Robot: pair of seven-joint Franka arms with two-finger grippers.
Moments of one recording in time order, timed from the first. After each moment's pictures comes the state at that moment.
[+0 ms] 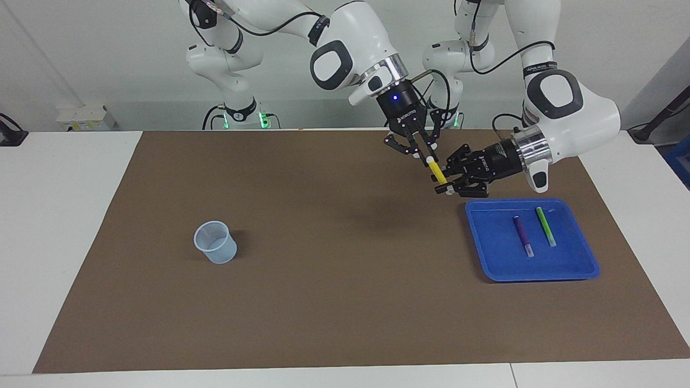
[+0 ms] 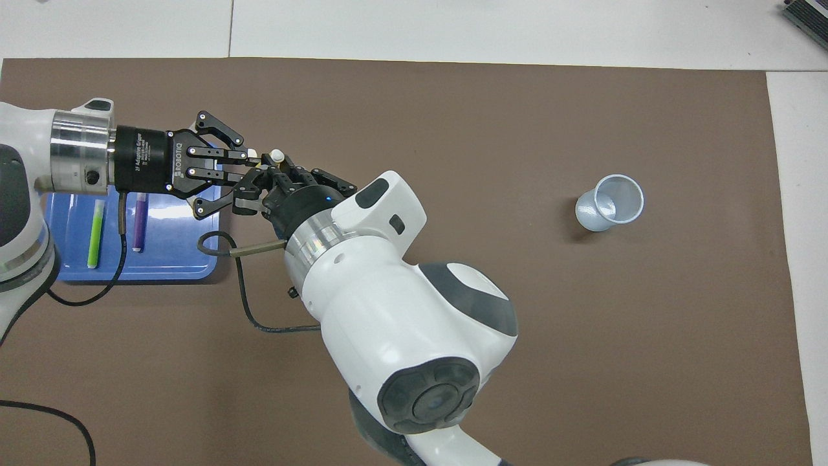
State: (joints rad) left arm 0.04 0.14 -0.13 -1.79 -1.08 1.81 -1.24; right arm 0.29 0.33 0.51 -1.57 -0.58 2.76 1.21
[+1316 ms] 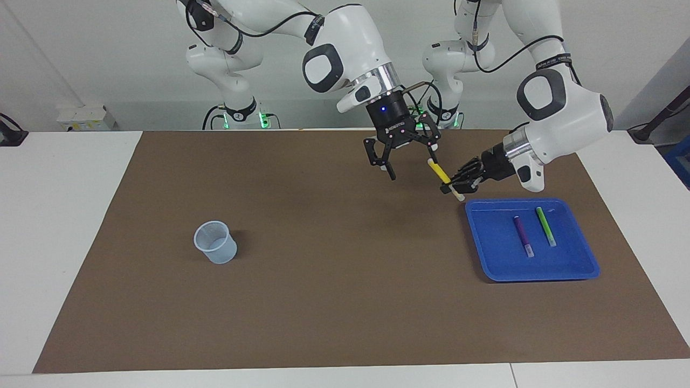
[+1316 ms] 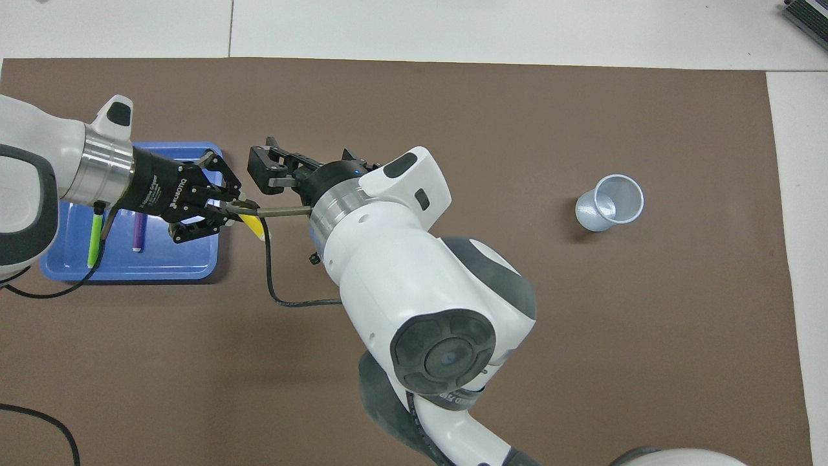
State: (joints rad) left arm 0.01 0.13 -0.13 -1.79 -0.59 1.78 -0.70; right arm 0.25 0.34 0.52 -1.53 -0.50 2.58 1.16
